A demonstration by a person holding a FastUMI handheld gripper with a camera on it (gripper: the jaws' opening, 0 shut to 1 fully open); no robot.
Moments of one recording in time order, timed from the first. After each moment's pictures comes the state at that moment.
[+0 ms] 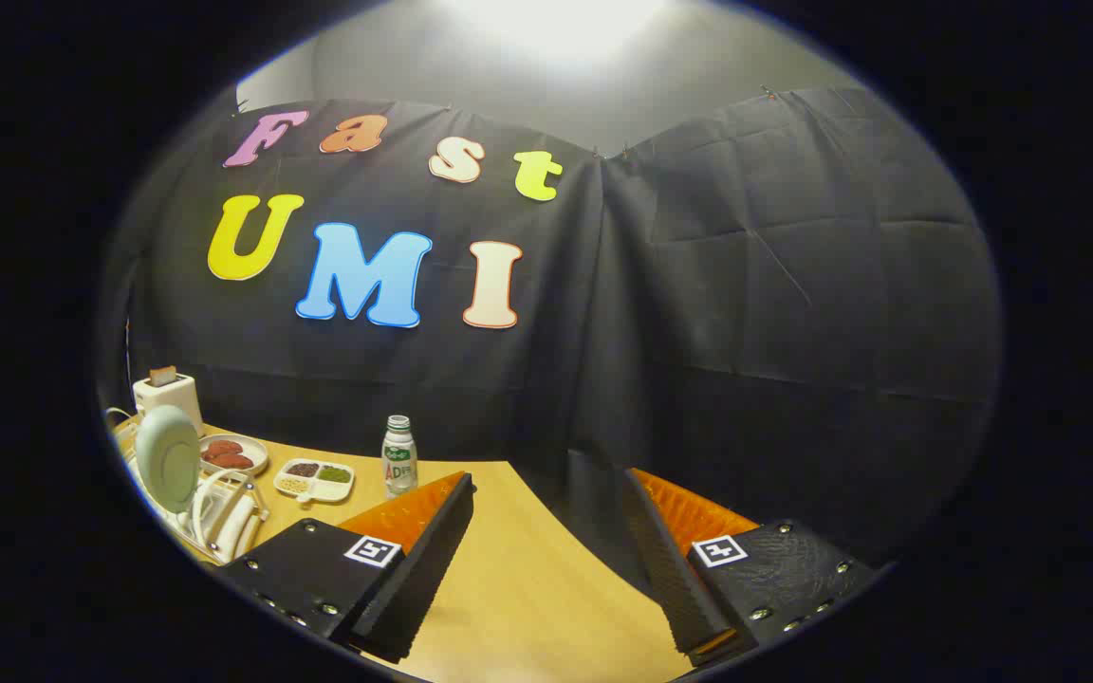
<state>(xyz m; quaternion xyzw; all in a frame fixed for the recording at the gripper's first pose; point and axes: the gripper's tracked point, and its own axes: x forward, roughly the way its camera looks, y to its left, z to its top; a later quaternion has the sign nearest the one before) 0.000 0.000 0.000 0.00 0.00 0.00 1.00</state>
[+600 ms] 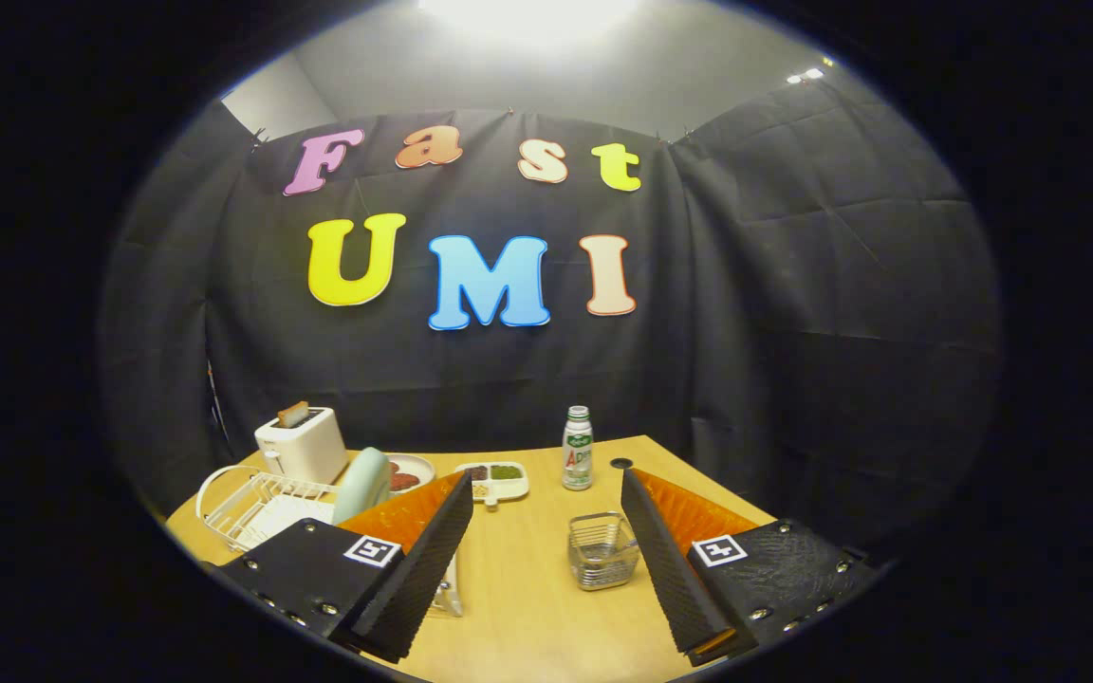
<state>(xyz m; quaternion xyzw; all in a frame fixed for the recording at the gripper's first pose) -0.088 0.208 0.020 0.06 0.03 0.14 0.99</state>
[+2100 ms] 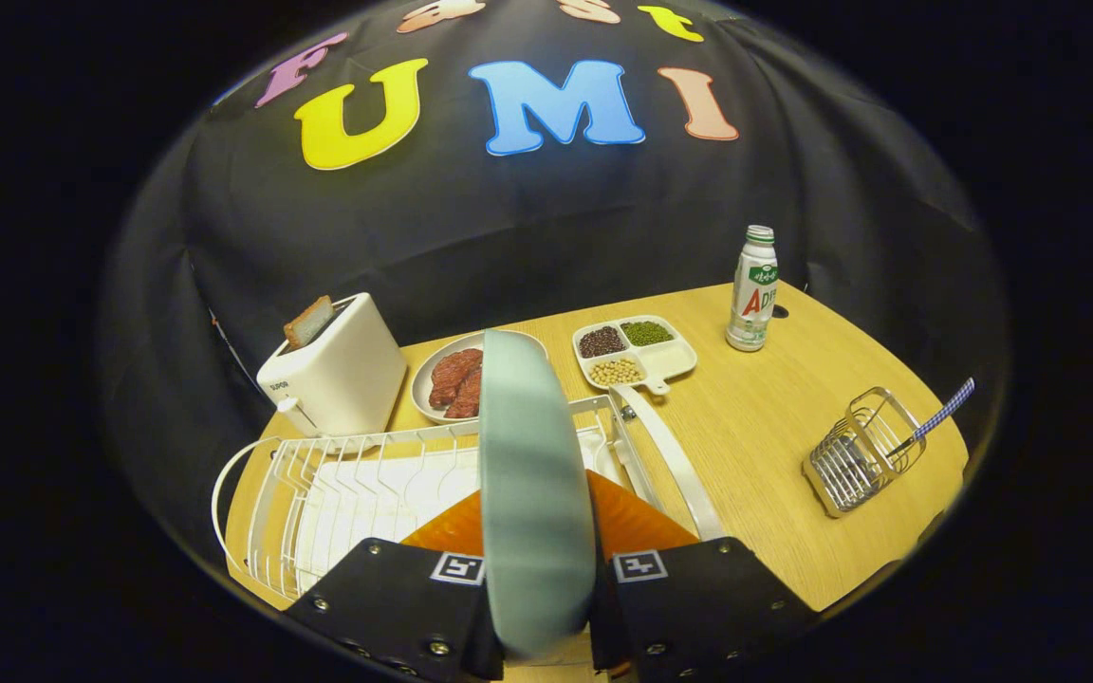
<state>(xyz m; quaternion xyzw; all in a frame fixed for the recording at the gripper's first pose) 0.004 0.429 -0.099 0.05 0.28 0.17 0.94</state>
